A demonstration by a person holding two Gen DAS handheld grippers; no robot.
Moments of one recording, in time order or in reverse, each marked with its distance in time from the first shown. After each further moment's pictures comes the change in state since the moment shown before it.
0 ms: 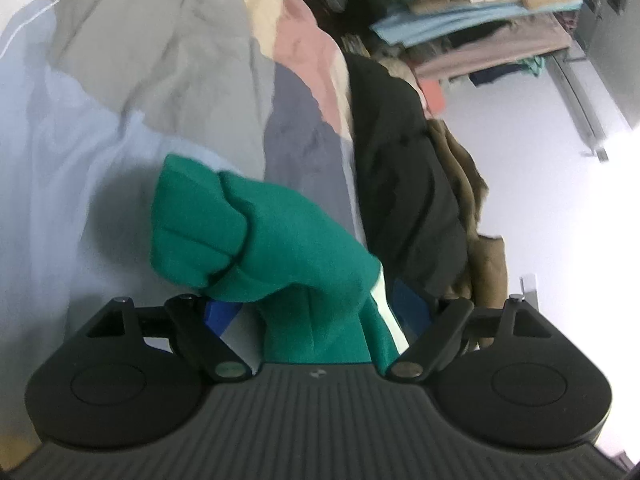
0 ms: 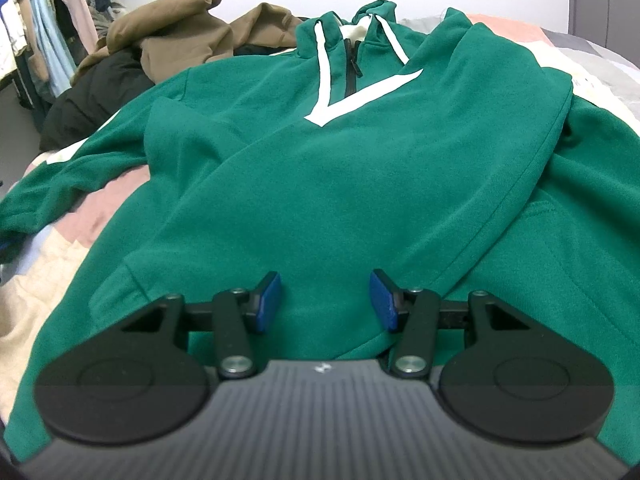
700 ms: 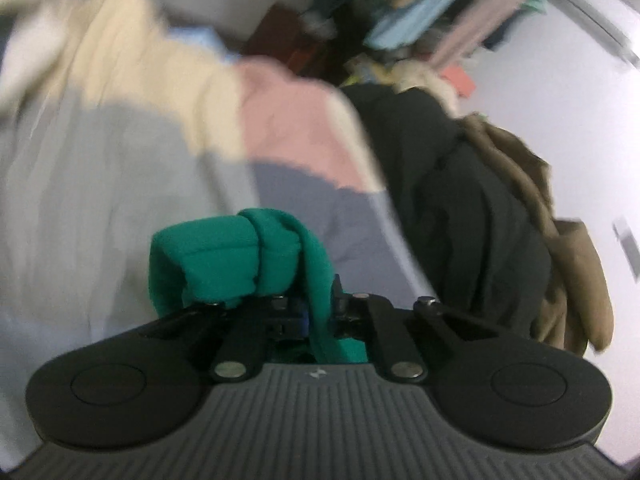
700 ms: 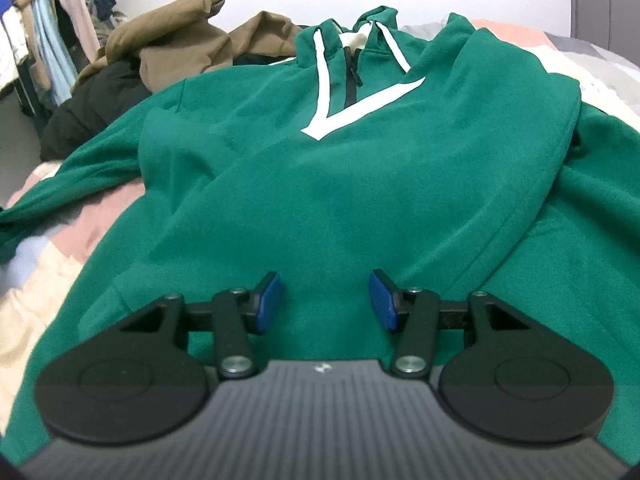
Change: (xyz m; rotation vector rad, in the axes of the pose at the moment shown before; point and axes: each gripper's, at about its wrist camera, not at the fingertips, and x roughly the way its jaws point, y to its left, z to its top) left arm 0.042 -0.067 0.052 0.434 -0.123 0.252; right arm 0.011 -0.006 0.007 0.011 -0.028 0.018
